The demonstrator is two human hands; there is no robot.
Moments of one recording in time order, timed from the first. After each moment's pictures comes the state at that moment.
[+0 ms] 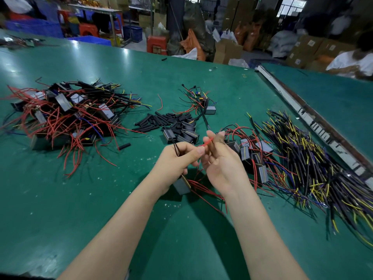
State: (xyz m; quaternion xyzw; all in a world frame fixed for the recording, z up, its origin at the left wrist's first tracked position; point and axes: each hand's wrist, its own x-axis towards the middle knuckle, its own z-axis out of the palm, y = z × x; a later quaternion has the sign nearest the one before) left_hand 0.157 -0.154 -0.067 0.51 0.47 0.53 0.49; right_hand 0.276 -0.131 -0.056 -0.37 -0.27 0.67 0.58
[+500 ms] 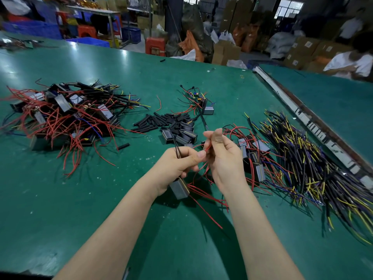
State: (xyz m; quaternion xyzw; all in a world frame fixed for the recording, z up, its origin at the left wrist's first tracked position) left_hand 0.156 -0.158 -0.065 0.52 0.43 0.48 0.56; right_hand 0.277 -0.136 -0.054 -0.35 -0.42 0.57 0.61
